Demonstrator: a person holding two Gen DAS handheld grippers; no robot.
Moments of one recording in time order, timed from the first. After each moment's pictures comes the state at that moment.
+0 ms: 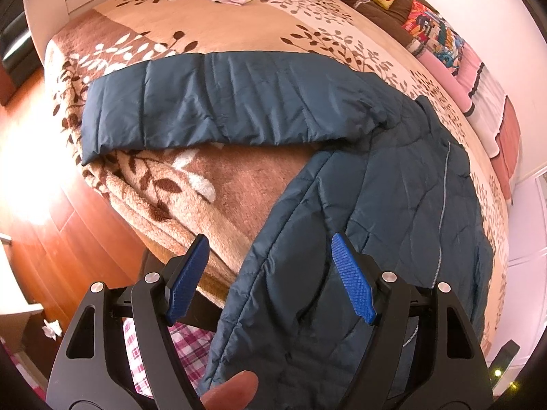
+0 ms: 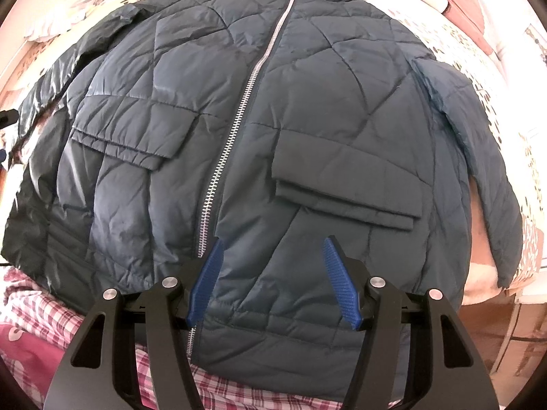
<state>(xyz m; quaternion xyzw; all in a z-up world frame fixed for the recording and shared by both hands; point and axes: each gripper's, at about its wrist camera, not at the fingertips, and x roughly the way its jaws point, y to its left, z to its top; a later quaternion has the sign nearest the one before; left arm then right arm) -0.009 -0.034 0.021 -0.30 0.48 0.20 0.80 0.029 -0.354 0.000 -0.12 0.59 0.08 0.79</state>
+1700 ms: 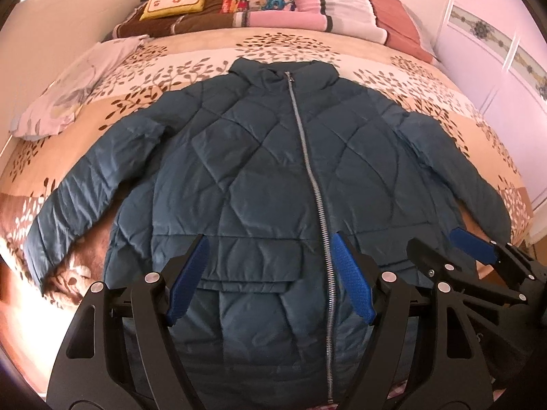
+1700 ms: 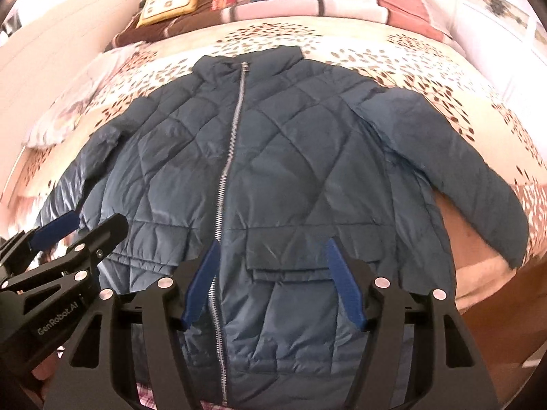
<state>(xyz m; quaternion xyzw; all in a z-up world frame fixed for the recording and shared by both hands) 0.044 -0.255 0.074 -0.01 0.47 0.00 0.88 0.037 -0.410 0.064 0.03 0.49 0.04 0.87</state>
